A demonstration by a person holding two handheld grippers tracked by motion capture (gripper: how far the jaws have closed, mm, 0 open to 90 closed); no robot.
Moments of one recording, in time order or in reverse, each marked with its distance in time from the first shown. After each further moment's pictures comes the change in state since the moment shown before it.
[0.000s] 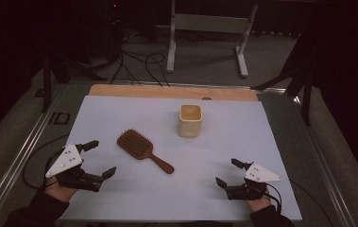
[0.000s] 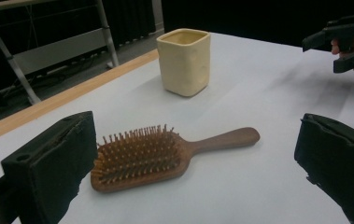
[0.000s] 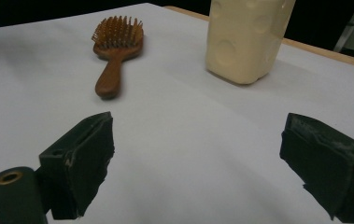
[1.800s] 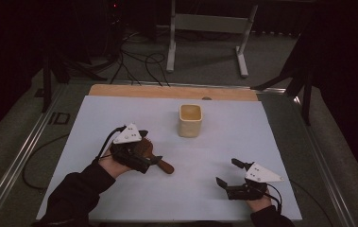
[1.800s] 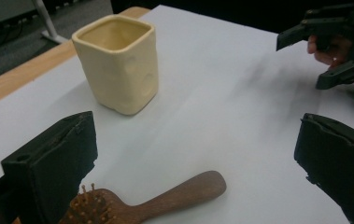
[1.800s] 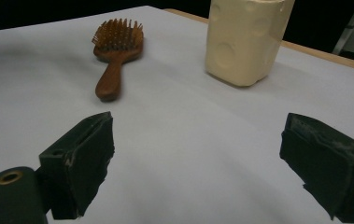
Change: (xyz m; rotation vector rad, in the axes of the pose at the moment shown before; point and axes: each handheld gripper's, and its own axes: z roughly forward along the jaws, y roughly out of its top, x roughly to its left) left arm -0.022 0.052 0.120 0.170 -0.190 -0.004; right arm 0.000 0.000 -0.001 -0.013 0.000 0.005
